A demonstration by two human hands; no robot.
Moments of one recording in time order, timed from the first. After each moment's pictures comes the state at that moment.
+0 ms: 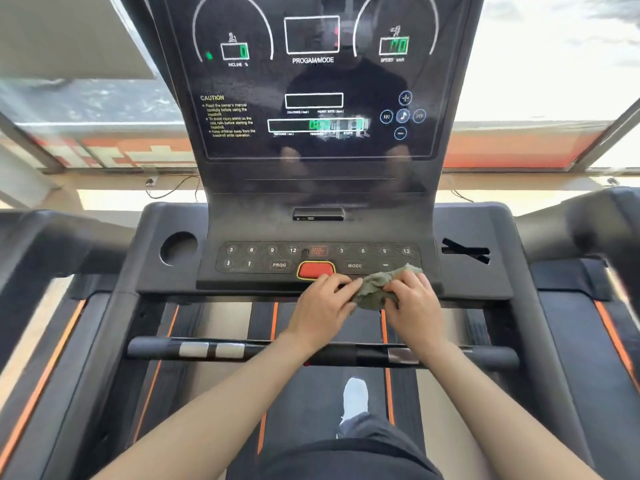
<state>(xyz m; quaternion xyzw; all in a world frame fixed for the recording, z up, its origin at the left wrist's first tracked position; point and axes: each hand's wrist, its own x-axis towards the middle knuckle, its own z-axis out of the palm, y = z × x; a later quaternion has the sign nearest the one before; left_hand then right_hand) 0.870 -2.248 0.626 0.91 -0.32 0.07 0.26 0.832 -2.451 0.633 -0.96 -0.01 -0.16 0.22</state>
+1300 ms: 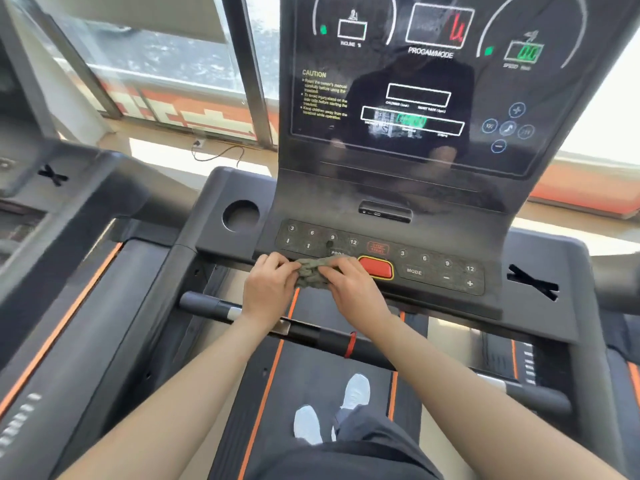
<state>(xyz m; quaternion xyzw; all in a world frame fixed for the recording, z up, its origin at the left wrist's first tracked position) 0.875 -2.088 0.613 0.95 -0.07 0.21 0.22 0.889 -2.290 0.623 -0.93 -0.28 -0.09 0.22</state>
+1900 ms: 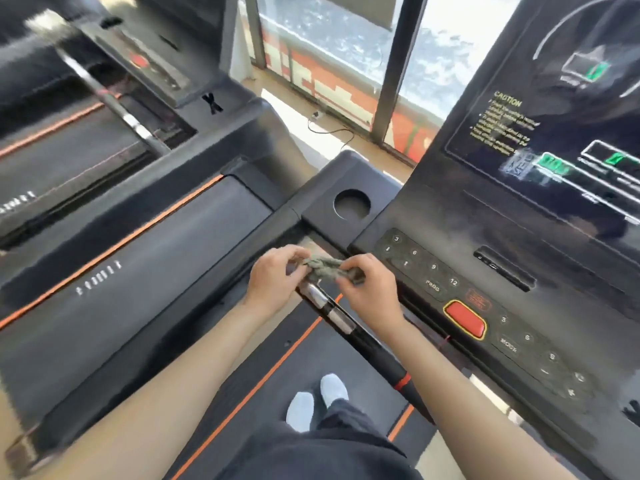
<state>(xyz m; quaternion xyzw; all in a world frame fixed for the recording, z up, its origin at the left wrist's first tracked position) 0.807 -1.994 0.658 0.90 0.22 0.10 0.37 0.892 -2.175 0.658 -0.86 -0.25 0.07 0.44</state>
